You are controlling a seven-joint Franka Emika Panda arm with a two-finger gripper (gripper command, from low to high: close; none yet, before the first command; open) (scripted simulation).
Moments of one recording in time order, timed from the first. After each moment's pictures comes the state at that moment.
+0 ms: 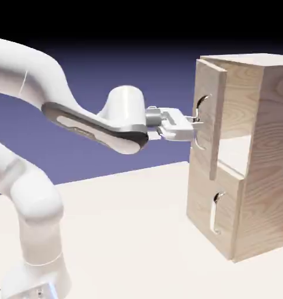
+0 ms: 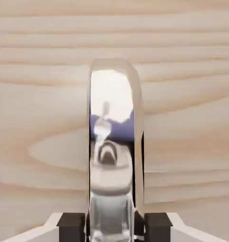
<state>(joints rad) 0.13 -0.71 -0.15 -2.68 -2.39 2.57 0.02</state>
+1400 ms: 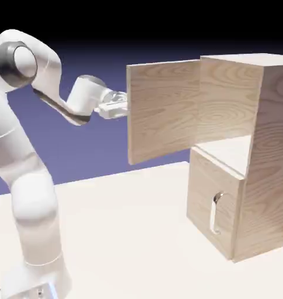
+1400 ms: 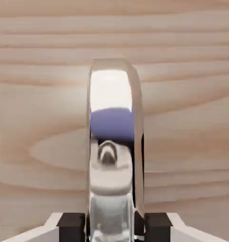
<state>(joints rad) -0.04 -0.20 0.92 -2.21 -1.08 1.07 -0.20</state>
